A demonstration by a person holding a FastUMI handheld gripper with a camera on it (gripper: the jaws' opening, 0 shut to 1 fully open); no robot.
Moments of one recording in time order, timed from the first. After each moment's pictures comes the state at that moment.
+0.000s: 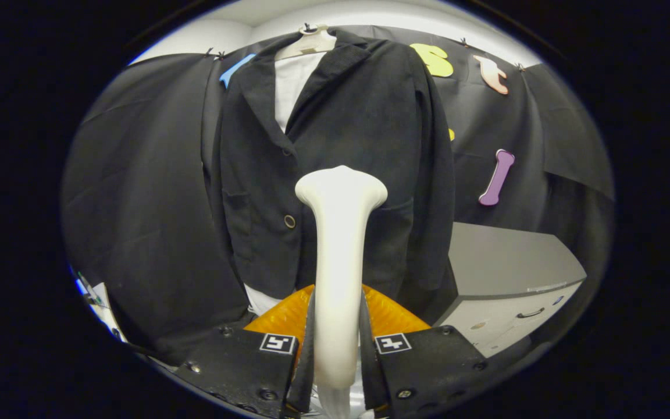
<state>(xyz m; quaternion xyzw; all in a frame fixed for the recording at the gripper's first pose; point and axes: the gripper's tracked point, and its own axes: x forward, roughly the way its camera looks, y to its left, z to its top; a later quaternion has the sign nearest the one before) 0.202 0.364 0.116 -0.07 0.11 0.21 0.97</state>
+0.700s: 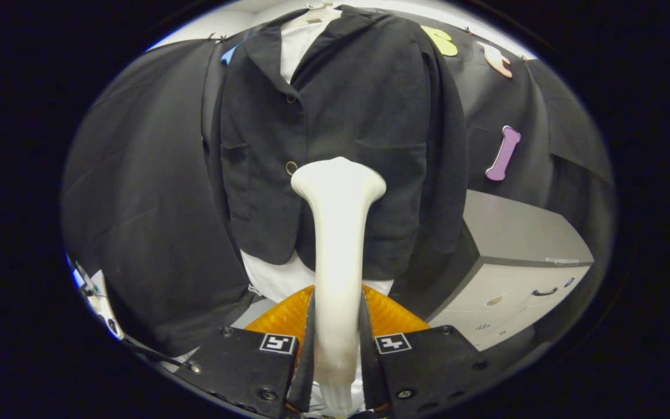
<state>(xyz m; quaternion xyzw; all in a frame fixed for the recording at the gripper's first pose) 0.204 0.363 0.046 -0.08 0.17 0.21 0.96</state>
